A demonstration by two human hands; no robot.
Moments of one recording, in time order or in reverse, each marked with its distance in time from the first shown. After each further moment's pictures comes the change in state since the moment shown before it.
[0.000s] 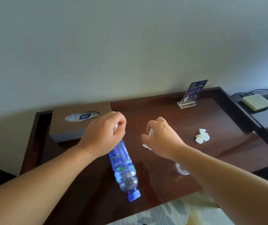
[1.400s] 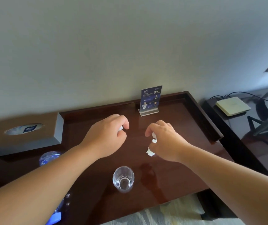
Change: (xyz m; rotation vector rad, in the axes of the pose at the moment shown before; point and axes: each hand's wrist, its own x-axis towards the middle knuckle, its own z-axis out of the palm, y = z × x) left_hand 0.116 0.168 0.143 0.091 -0.203 -0.106; right_hand 0.009 0.213 -0.149 -0.068 -0.140 -0.094
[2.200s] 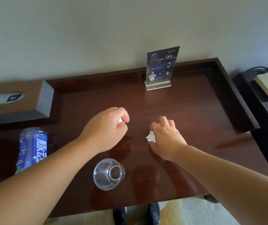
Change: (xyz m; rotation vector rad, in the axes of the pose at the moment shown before) left_hand 0.018 -0.020 0.089 -0.027 -0.131 -0.274; right_hand 0.051 0.095 0.098 -0.274 -0.086 -0.015
